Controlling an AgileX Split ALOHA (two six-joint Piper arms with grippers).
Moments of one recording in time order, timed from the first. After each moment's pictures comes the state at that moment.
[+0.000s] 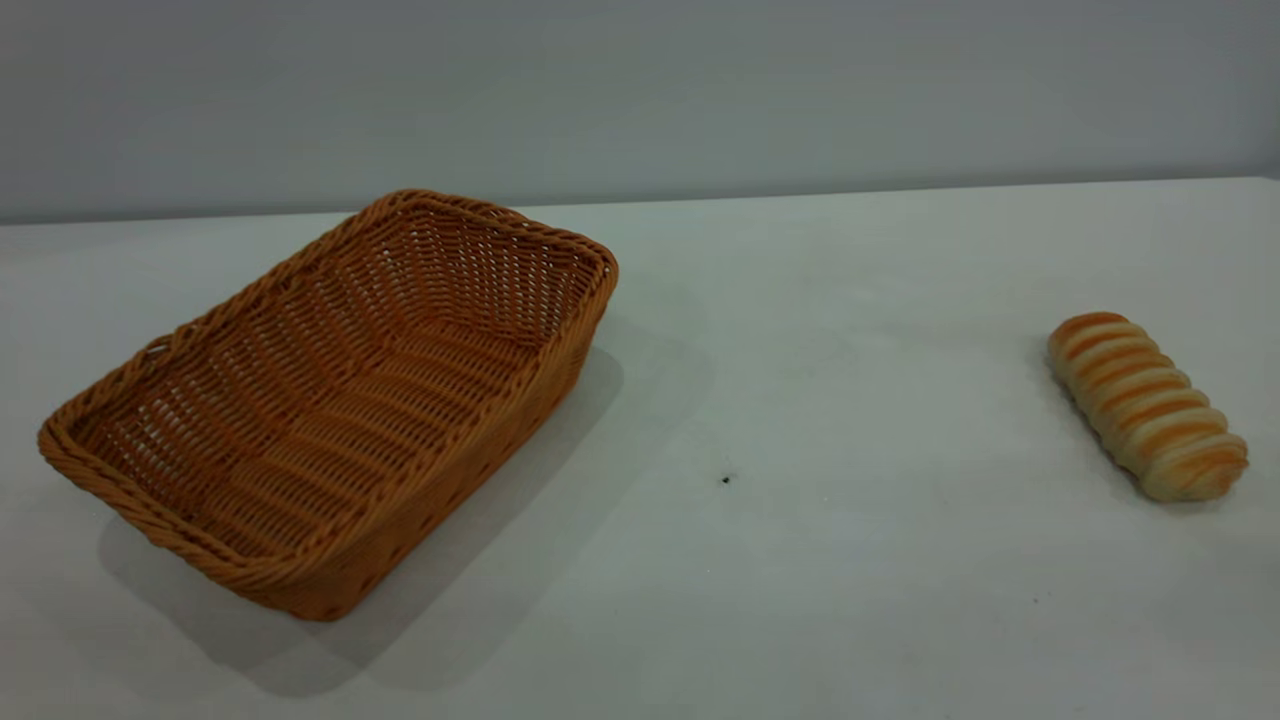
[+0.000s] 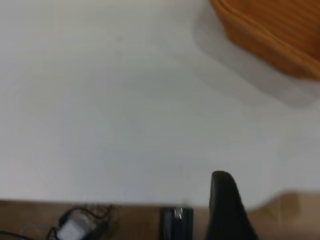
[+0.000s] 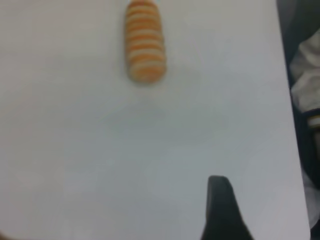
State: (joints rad) left arm -0.20 0.35 -0.50 0.21 1.02 -0.33; right arm 0.13 0.25 -0.50 -0.18 1.02 0.03
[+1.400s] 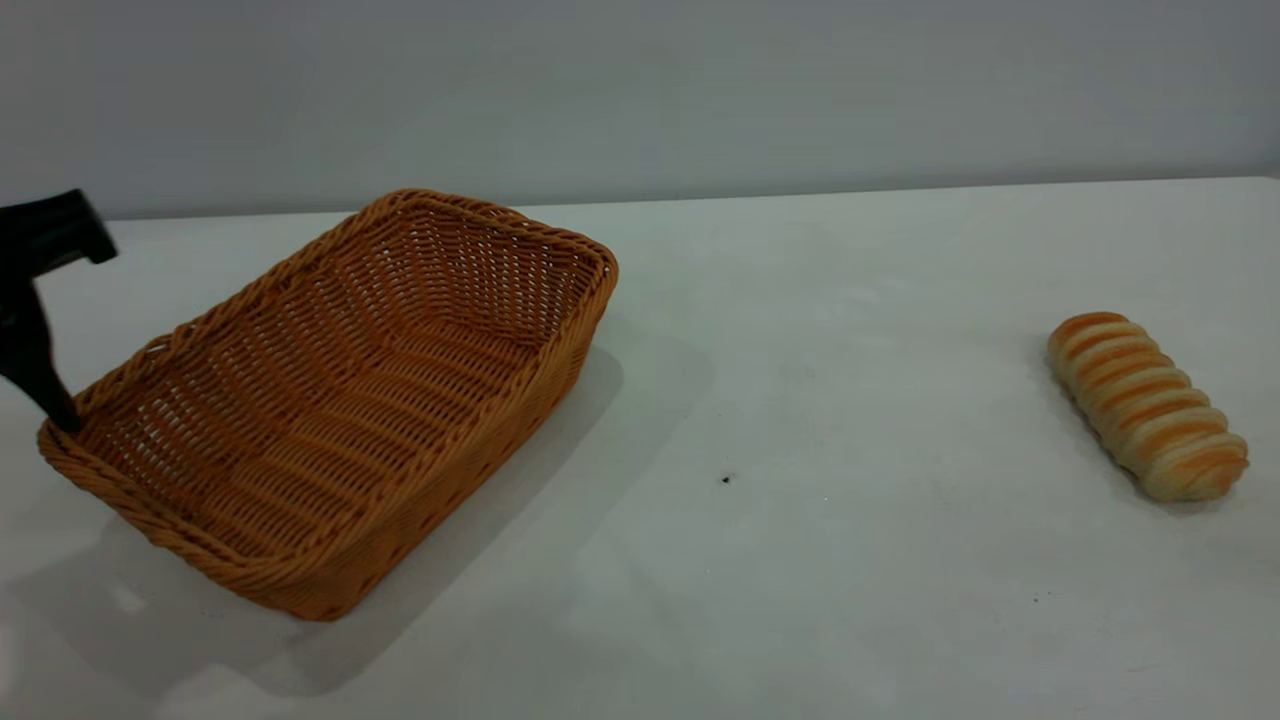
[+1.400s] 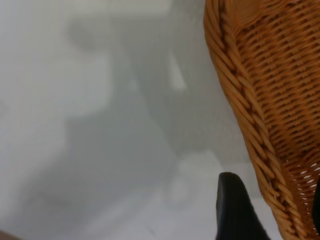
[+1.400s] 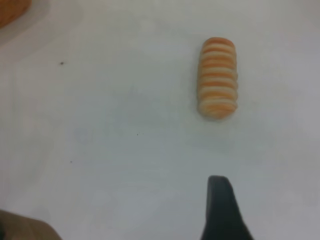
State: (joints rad) left arm -0.20 1.54 -0.71 0.14 0.46 -0.96; right arm 0.32 0.39 -0.53 -0.12 0.89 0.06
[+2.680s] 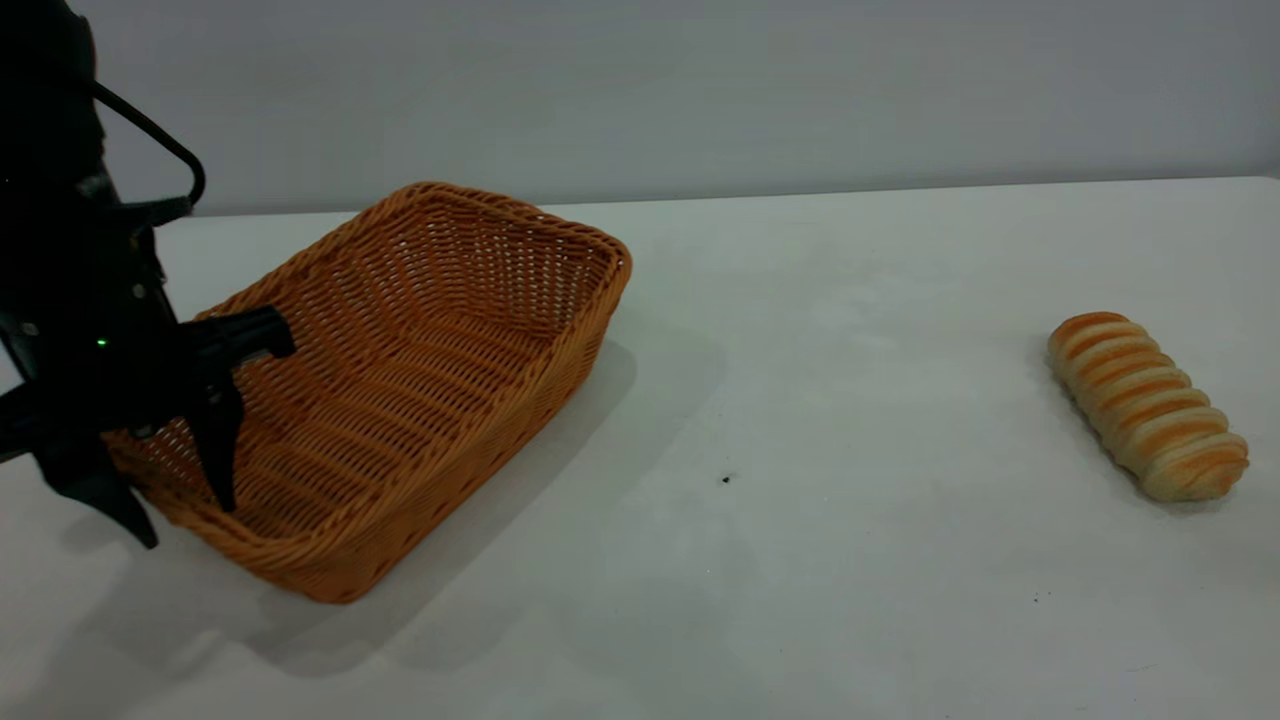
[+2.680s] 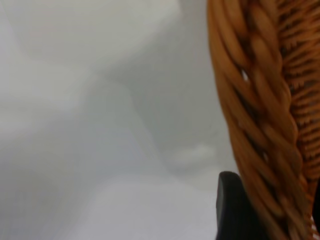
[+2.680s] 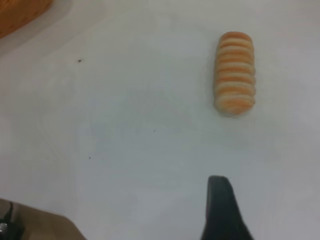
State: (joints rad) left arm -0.20 2.00 -1.00 0.02 0.52 -0.93; right arm 0.32 0.39 -0.53 -0.07 0.90 0.06
